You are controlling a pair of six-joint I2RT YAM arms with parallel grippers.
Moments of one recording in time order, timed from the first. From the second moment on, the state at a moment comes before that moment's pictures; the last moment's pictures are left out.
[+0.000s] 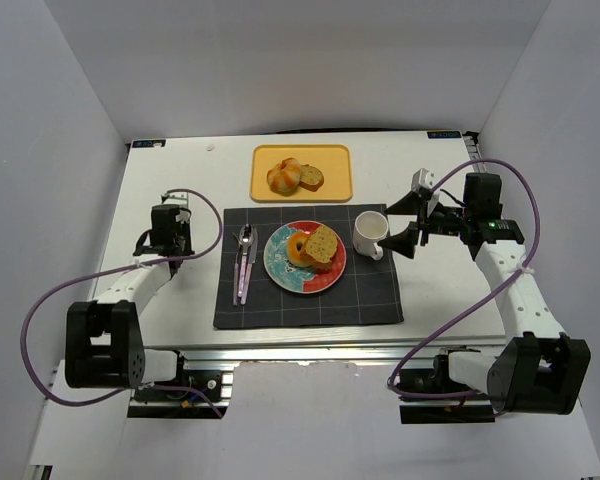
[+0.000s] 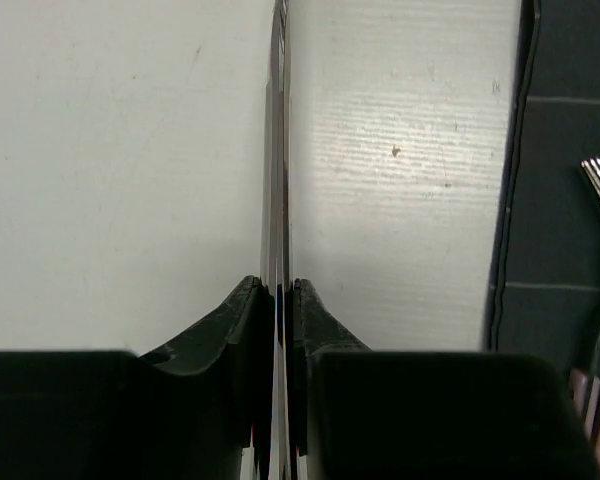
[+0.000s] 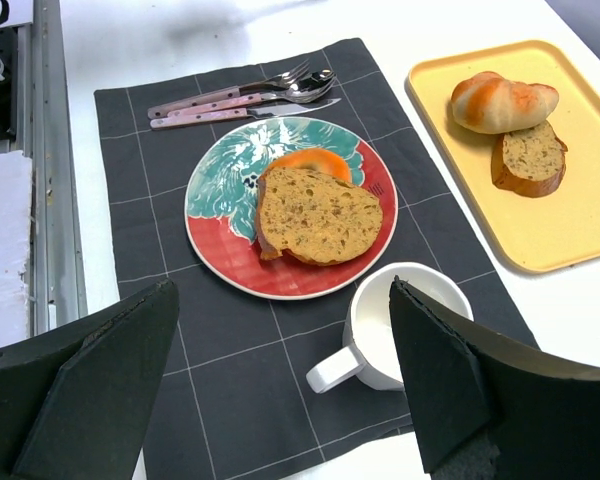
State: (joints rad) left arm -0.04 1.31 0.69 -0.12 -0.21 0.02; right arm 0.01 1.18 0.99 -0.49 -1.23 -0.69
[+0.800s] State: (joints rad) left arm 0.05 1.36 0.57 0.04 -0.02 -0.08; right arm 0.01 1.20 1.07 -0.55 -1.06 -0.54
